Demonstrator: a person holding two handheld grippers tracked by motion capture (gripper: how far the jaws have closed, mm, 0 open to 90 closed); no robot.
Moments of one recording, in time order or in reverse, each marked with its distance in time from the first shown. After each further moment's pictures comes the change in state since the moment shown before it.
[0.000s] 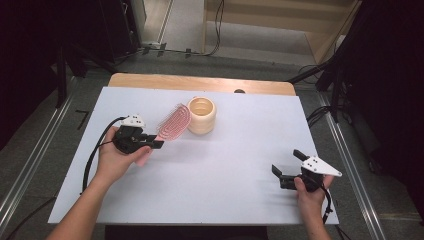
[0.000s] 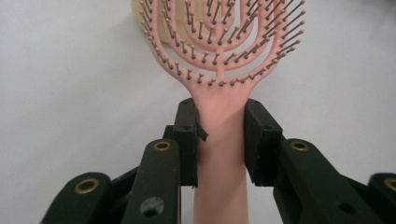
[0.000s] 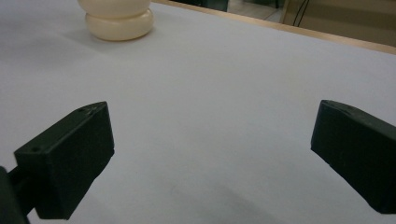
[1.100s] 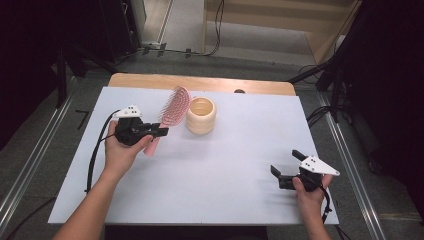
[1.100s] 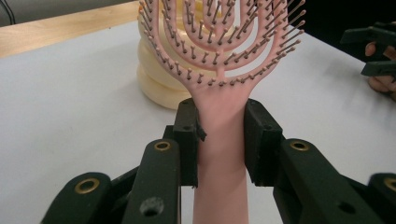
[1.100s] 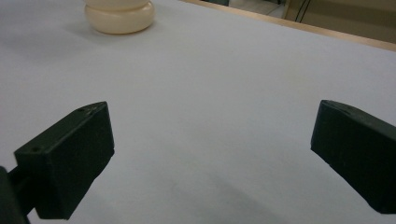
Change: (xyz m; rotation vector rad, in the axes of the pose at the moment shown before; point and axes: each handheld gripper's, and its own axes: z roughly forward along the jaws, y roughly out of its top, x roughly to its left) left arm 0.007 0.015 -0.002 -0.219 -0.043 -0.069; right arm 0.002 0.000 0.003 0.019 0.003 -0.014
